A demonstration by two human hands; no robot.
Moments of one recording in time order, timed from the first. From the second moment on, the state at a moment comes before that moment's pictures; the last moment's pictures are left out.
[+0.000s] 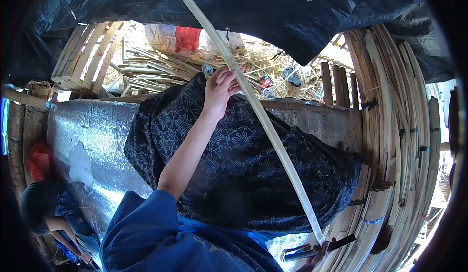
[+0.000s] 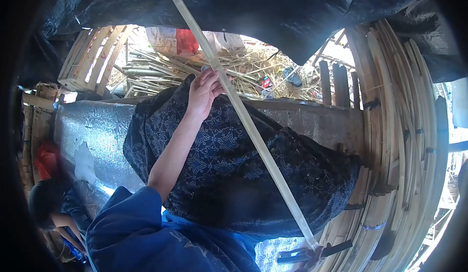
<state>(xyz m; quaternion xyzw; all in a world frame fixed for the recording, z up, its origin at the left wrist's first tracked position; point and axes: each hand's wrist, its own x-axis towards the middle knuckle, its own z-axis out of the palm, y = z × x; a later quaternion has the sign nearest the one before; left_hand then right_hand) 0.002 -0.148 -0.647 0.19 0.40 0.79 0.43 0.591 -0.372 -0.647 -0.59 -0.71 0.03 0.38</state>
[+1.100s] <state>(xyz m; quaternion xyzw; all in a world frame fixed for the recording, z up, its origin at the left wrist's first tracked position) -0.224 -0.224 -0.765 0.12 0.46 0.79 0.39 0.408 -0.297 -0.545 -0.52 -0.75 0.41 0.07</state>
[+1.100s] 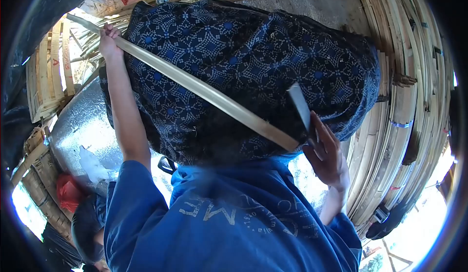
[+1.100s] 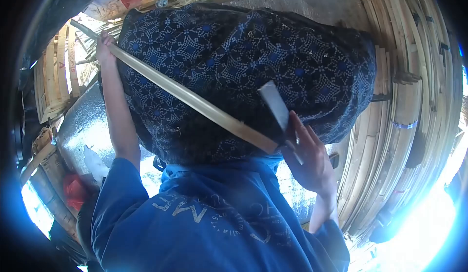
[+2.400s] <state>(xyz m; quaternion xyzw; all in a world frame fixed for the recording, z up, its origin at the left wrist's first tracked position) 0.126 -0.328 -0.631 0.05 0.55 0.72 0.43 0.416 -0.313 -0.539 -0.50 -0.67 0.54 -0.07</state>
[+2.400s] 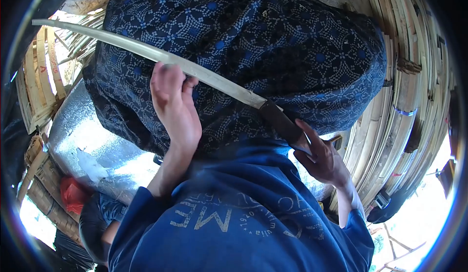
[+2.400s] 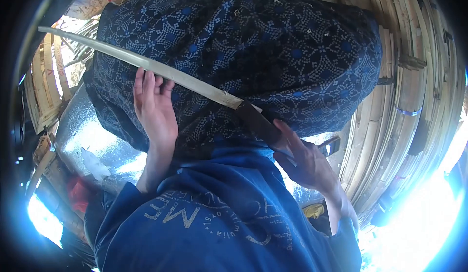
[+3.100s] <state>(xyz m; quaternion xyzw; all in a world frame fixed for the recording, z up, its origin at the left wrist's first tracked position) 0.138 -0.306 -0.680 0.02 0.46 0.72 0.52 0.395 -0.324 -0.575 -0.38 -0.88 0.29 -0.04</state>
